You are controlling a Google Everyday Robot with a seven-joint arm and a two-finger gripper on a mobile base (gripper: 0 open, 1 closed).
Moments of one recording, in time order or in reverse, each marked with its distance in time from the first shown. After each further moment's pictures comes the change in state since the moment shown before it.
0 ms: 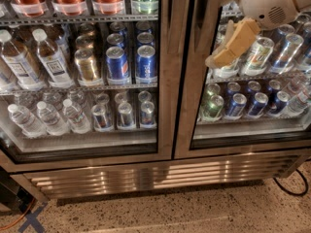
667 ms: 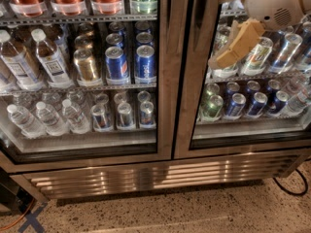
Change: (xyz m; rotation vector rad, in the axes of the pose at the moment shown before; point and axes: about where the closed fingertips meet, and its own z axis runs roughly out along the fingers) arm -0.004 0.004 -0.003 0.010 -0.029 -0.003
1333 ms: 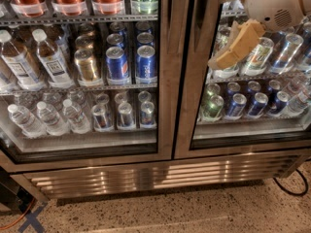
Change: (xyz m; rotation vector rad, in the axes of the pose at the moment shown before) arm -0.001 0.002 -0.001 0.002 -0.006 -0.003
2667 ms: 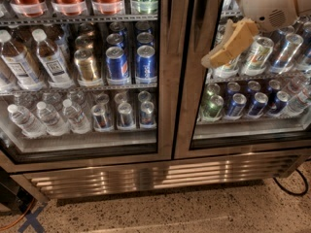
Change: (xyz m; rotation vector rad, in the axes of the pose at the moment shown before) arm -0.014 0.001 0.004 0.010 -0.065 -0.019
